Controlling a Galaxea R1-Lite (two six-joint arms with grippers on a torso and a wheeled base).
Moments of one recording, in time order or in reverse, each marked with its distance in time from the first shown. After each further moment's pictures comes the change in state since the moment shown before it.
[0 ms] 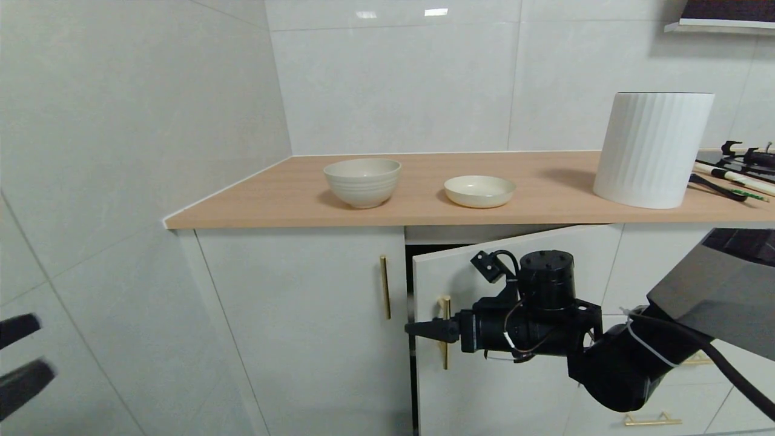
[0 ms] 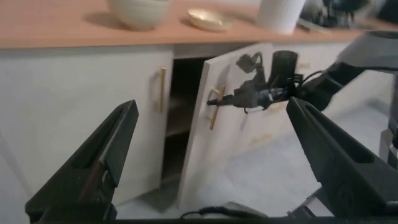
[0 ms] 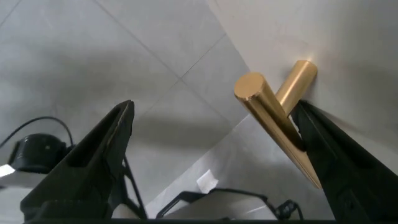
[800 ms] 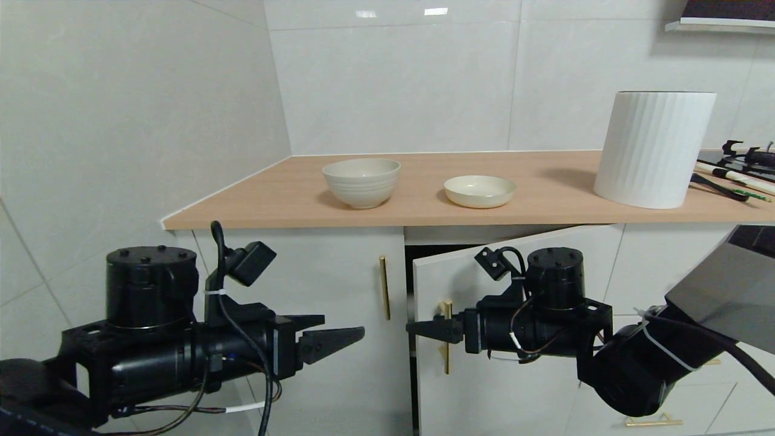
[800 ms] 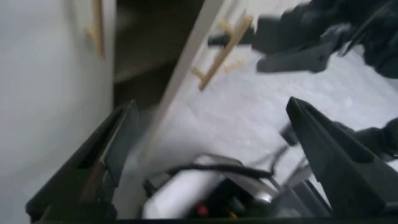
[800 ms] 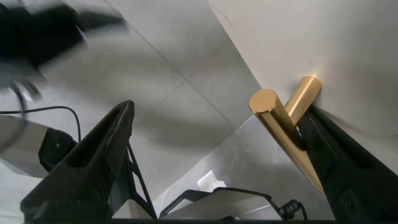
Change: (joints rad) left arm -0.212 0.913 0.143 -0.676 -0.089 -0.059; right arm 0.009 -0.037 0.027 -0.005 0.003 -0.001
